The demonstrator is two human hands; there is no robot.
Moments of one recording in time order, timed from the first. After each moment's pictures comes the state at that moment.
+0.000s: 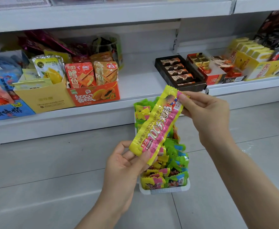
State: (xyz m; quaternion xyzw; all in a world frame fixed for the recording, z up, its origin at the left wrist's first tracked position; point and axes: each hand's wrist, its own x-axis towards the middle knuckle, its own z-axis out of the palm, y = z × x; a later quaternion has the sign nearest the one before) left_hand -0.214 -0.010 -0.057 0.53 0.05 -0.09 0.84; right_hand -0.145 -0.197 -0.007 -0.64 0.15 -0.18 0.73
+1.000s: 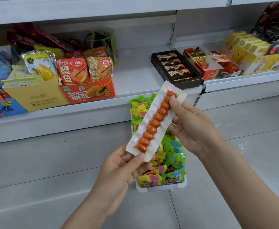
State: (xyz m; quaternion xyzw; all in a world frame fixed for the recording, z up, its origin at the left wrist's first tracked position) left_hand -0.212 0.005 -0.063 0.52 0.05 -0.23 0.82; right_hand -0.152 -0.185 -0.023 -0.48 0.16 0.02 0.86
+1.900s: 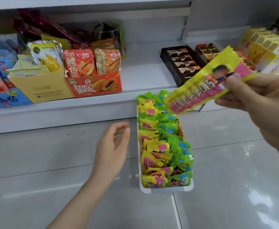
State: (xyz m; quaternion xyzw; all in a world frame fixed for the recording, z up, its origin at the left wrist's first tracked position) left_hand -0.163 0.021 -0.095 0.81 0.01 0.04 0.58; right_hand -0.163 -0.260 0.020 -0.75 0.00 -0.20 0.62
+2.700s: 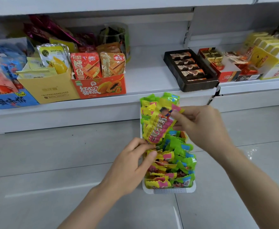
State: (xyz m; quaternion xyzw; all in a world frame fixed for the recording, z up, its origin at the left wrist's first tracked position) left_hand -0.184 0.015 -0.099 0.89 -0.20 -0.07 0.40; right_hand -0.149 -0.195 -0.034 -0.87 0.01 -0.09 0.48
